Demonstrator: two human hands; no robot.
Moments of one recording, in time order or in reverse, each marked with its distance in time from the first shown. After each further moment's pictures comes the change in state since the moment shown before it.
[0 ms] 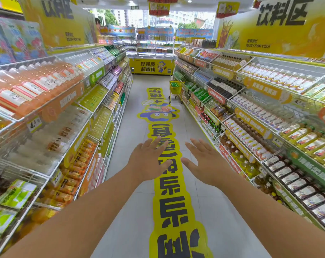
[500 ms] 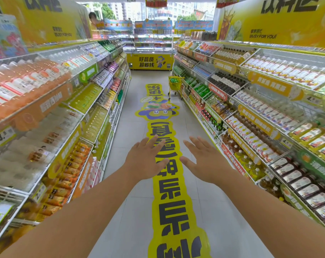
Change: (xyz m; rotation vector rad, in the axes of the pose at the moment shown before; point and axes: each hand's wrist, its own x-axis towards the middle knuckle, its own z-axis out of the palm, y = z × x) left_hand 0.101 -0.023 0.041 0.036 -0.011 -0.019; right_hand 0.092 0.057 0.024 -0.051 -0.018 0.002
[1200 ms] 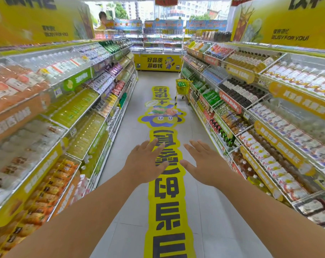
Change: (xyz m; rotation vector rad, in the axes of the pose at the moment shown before) left_hand 0.275 -0.029 0.053 -0.020 0.001 -0.066; right_hand 0.260 0.153 0.022 0.008 -0.032 -0.082
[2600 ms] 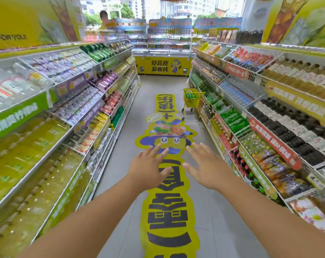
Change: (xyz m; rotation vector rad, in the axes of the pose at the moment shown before) left_hand 0.684 -0.236 0.139 0.007 0.027 -0.016; right_hand 0.708 0.246 0.074 0.023 0.014 0.004
